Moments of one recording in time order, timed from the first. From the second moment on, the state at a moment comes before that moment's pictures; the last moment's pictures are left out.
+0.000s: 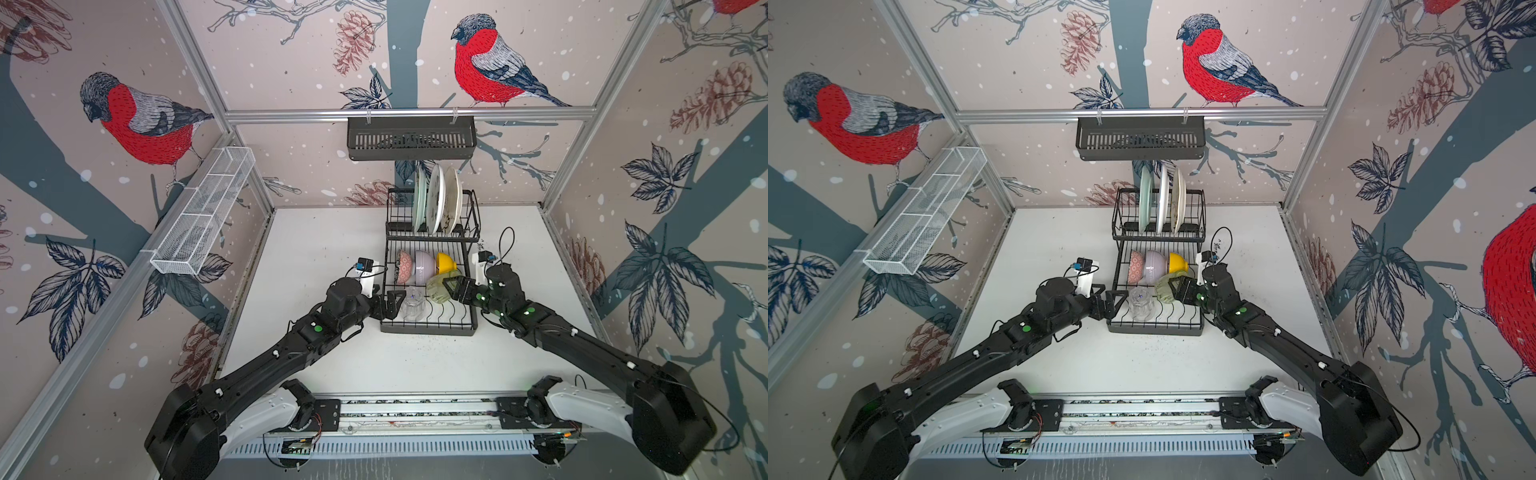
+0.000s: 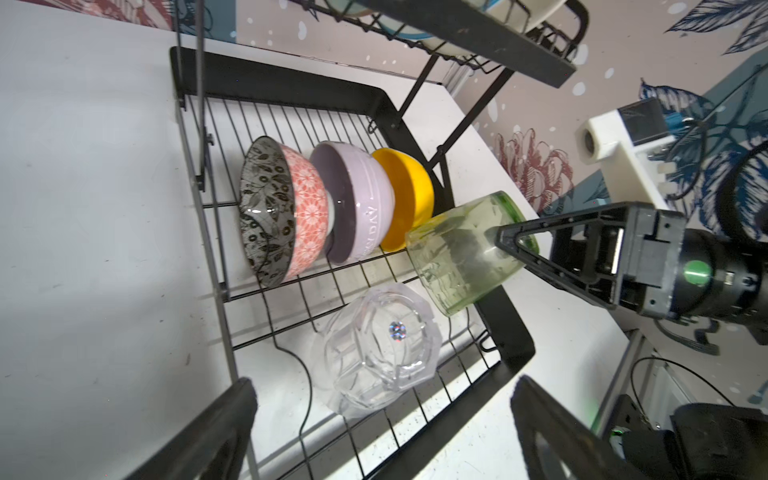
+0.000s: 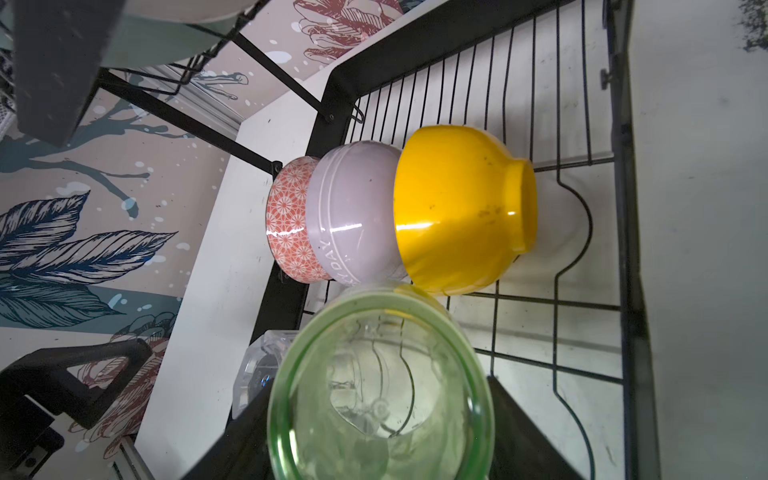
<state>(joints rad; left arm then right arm) -0.70 1.00 0.58 0.03 0.12 -0.49 0.55 1.12 0.58 0.02 -0.15 0.68</state>
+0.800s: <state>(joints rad) -0.75 1.15 0.59 0.32 0.24 -0.62 0.50 1.02 0.58 0.15 -0.30 0.82</state>
